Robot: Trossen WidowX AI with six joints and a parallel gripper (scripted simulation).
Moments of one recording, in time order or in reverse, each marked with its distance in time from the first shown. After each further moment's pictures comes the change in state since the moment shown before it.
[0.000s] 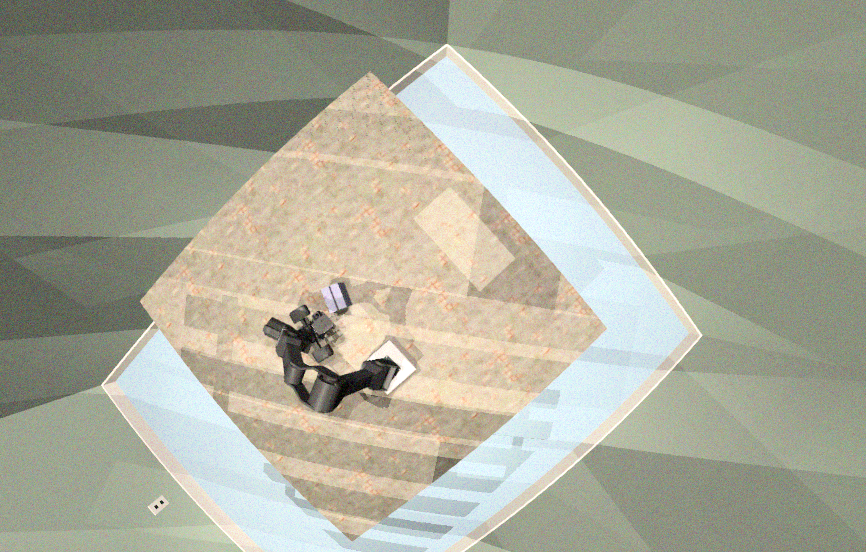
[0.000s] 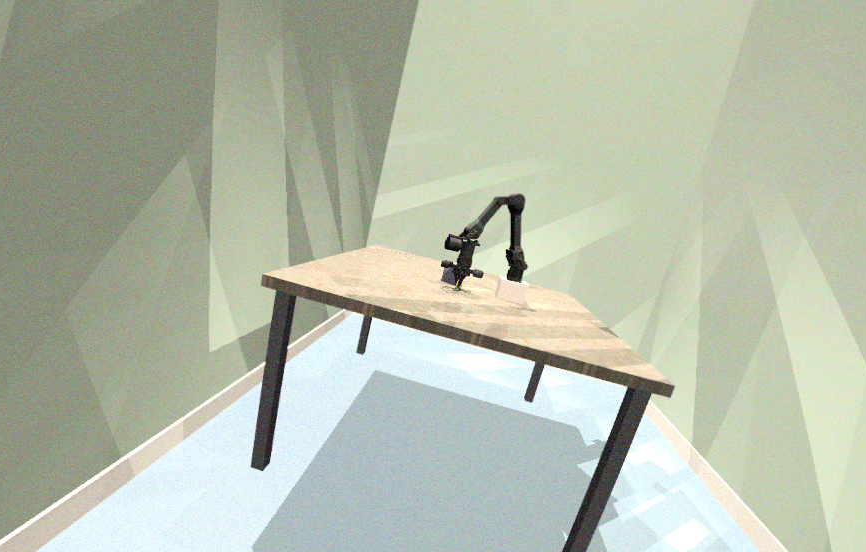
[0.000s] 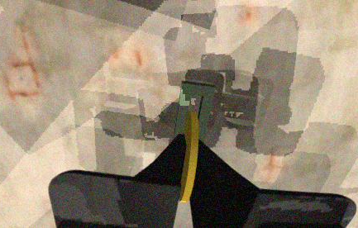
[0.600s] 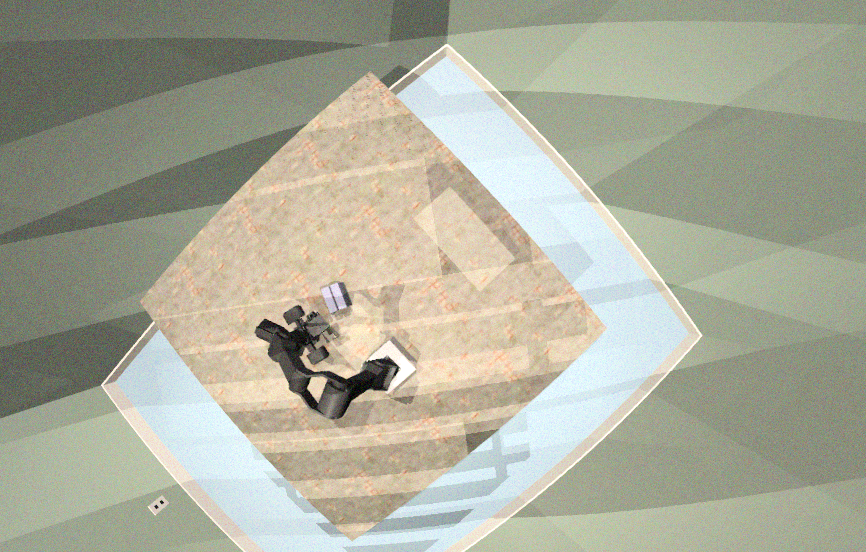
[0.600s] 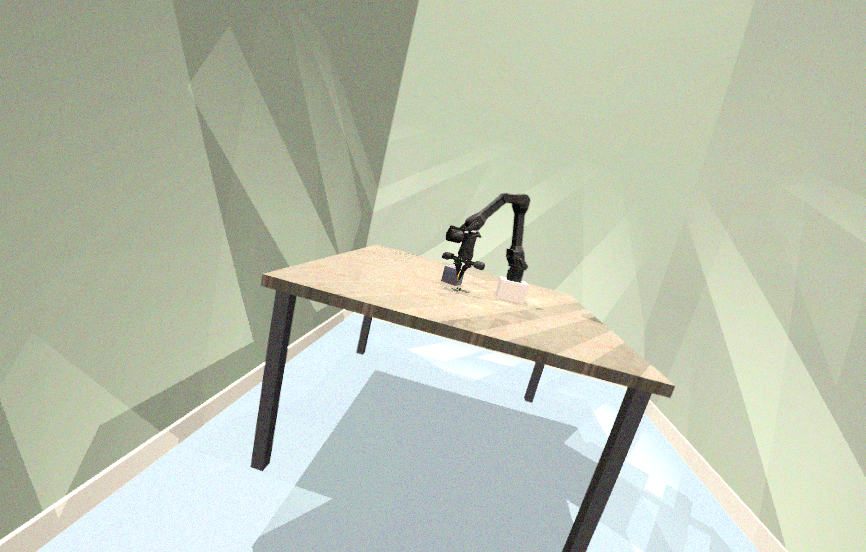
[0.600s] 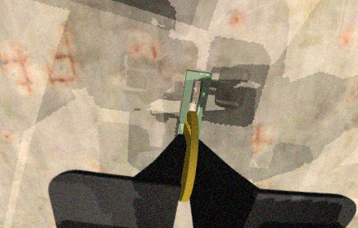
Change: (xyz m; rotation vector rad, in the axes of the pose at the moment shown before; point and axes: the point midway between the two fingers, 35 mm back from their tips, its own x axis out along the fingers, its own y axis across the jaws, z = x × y) arm -0.037 0.004 -0.001 -0.001 -0.007 0.002
